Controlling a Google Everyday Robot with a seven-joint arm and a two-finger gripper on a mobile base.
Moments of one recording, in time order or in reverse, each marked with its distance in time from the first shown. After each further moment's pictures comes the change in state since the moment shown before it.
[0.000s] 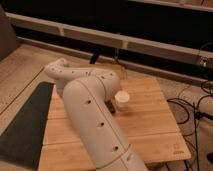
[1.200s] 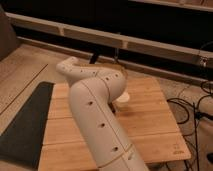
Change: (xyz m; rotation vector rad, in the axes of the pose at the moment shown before) arm 0.015 -0.075 0.008 0.075 0.079 0.120
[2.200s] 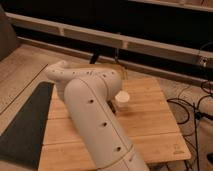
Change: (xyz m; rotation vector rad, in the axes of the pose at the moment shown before) arm 0.014 0.070 -0.007 -0.081 -0.033 -0.085
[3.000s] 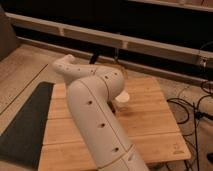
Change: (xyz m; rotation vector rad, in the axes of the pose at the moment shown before) arm -0.012 -0.063 -0.019 0.094 -0.017 0.058
